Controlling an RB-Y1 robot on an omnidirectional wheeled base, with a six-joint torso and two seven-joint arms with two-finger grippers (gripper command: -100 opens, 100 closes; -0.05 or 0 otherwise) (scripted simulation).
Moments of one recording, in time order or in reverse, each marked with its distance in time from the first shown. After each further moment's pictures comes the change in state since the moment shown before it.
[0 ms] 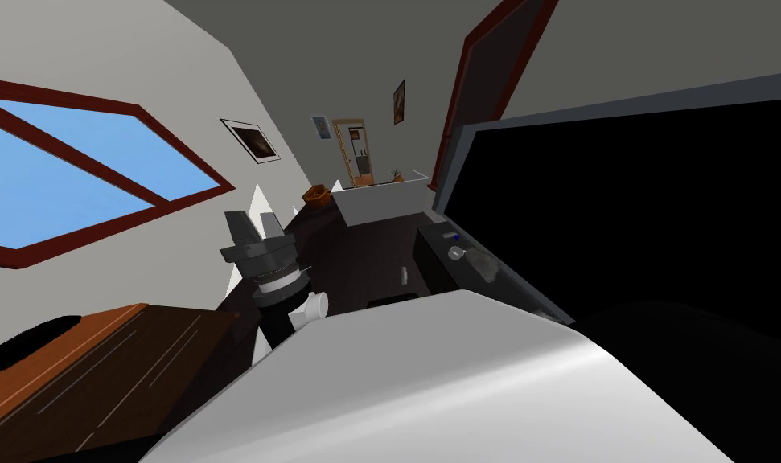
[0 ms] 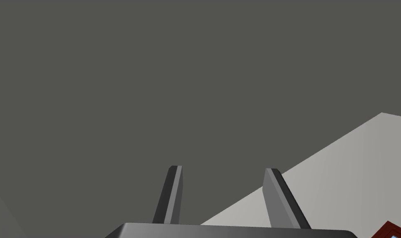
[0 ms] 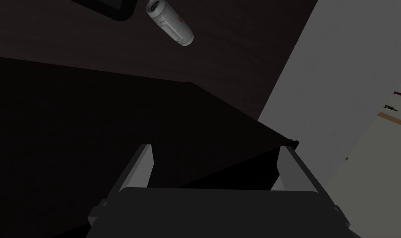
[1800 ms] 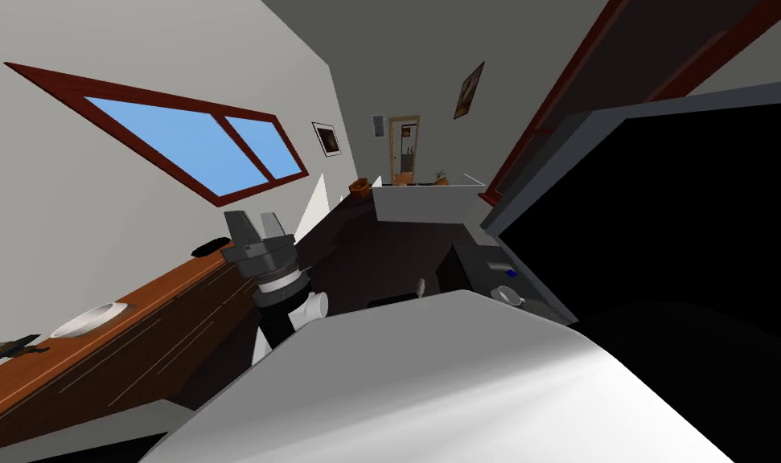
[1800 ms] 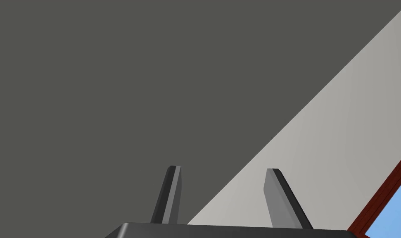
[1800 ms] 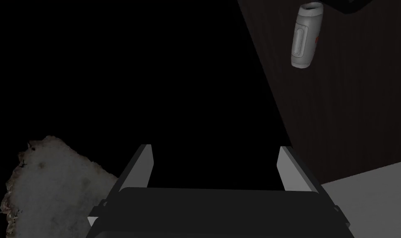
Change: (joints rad) left arm 0.000 0.000 0.000 0.000 0.000 0.000 0.000; right arm -0.061 -0.268 0.169 0.502 0.074 0.003 0.042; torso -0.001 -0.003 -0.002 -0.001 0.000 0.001
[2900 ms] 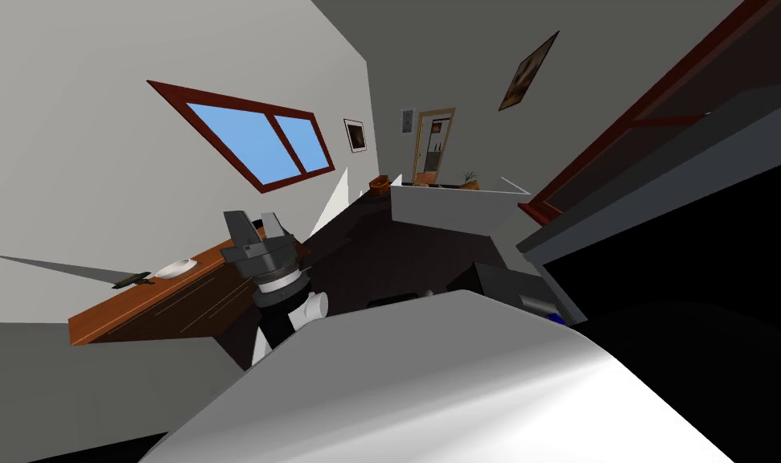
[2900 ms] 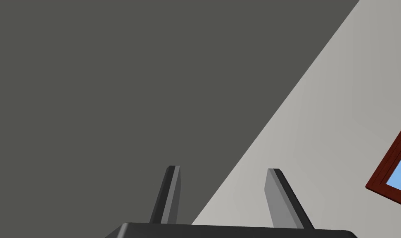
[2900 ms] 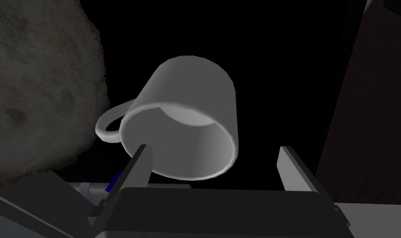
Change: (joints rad) left arm 0.000 0.000 0.000 0.000 0.000 0.000 0.000; right arm -0.104 -0.038 0.082 0.202 0.033 0.001 0.043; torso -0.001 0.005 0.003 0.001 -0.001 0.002
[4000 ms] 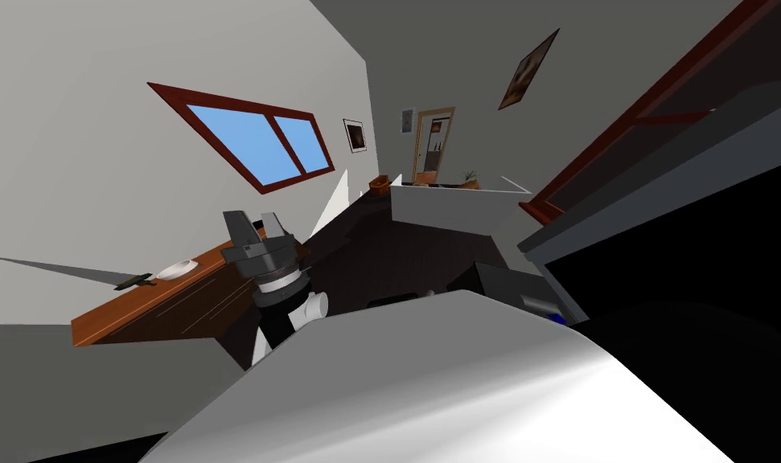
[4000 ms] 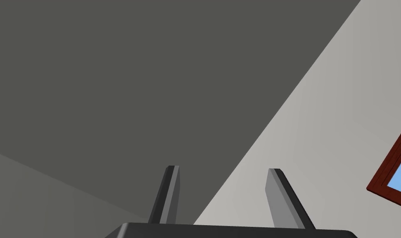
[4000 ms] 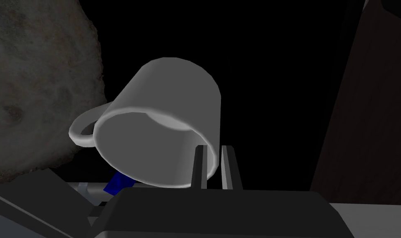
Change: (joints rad) left arm 0.000 0.000 0.000 0.000 0.000 0.000 0.000; right arm 0.012 -0.018 0.001 -0.019 -0.003 -0.002 -0.003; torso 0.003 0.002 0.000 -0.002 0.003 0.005
